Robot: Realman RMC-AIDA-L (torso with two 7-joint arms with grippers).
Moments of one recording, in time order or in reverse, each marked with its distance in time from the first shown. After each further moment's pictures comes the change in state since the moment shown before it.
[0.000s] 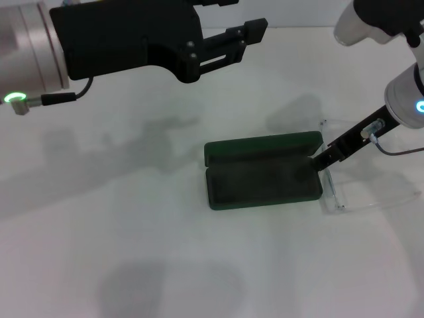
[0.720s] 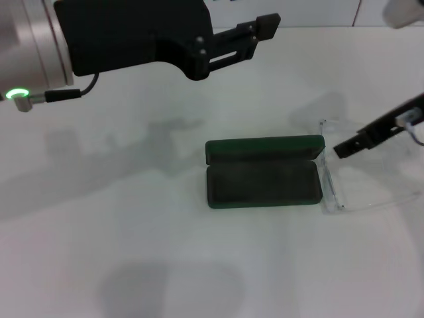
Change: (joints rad) left arm -0.001 0.000 0.014 0.039 0.004 0.000 -0.032; right arm -0.069 -0.005 0.117 -0.083 -0.004 -0.041 -0.067
